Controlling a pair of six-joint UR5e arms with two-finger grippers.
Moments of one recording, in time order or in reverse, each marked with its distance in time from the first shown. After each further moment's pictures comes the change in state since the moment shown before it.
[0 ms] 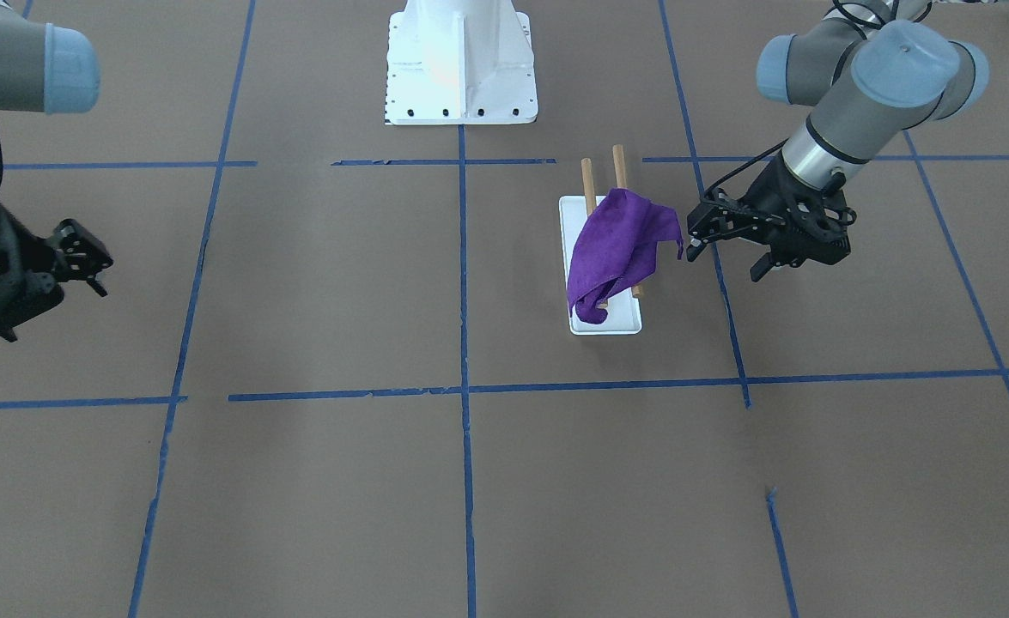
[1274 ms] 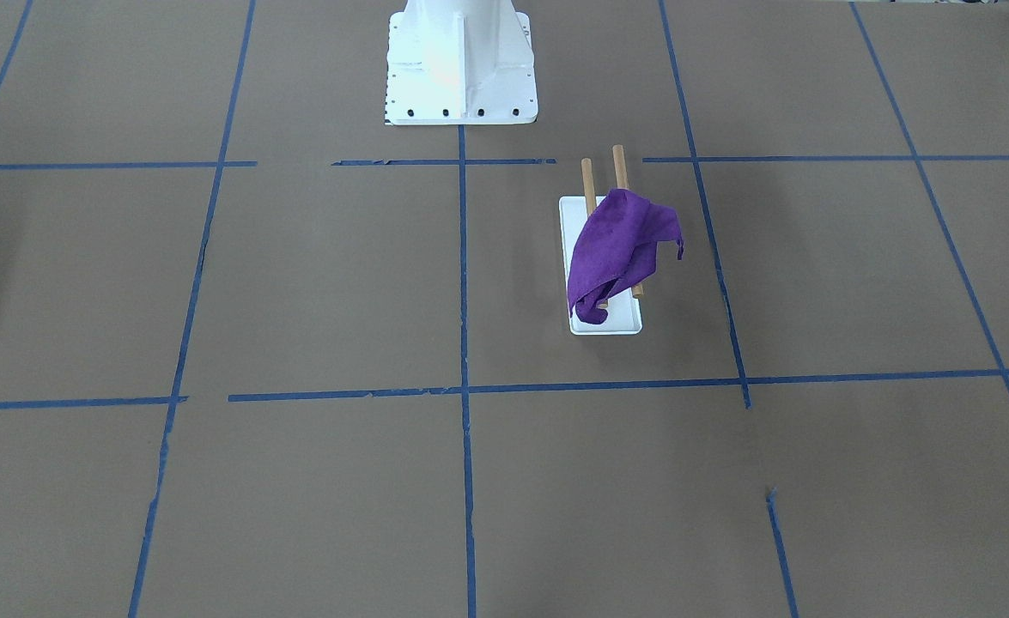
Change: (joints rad) left arm -0.561 0.192 0.116 0.459 -0.117 0.742; right arm 0.439 -0.232 -0.230 -0.006 0.116 -0.262
